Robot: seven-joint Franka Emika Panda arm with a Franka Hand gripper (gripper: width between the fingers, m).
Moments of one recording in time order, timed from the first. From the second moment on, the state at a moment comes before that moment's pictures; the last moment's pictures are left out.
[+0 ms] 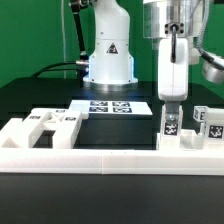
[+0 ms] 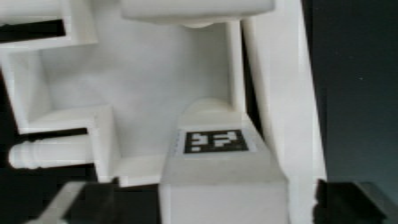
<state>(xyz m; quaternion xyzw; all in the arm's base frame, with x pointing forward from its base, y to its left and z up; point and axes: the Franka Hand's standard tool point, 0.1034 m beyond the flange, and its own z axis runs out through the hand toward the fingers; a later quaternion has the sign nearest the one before) 0.625 0.055 0.078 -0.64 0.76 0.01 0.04</state>
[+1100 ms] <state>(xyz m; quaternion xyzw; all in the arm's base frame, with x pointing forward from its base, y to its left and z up) 0.616 0.058 0.096 -0.80 0.60 0.02 0.03</state>
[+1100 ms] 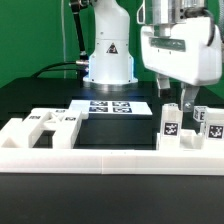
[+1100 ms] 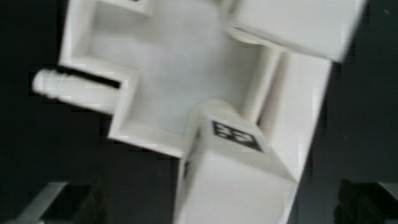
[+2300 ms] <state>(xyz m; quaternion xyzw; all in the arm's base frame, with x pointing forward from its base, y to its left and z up) 0.609 0.056 0.092 -0.97 0.24 0.00 0.02</state>
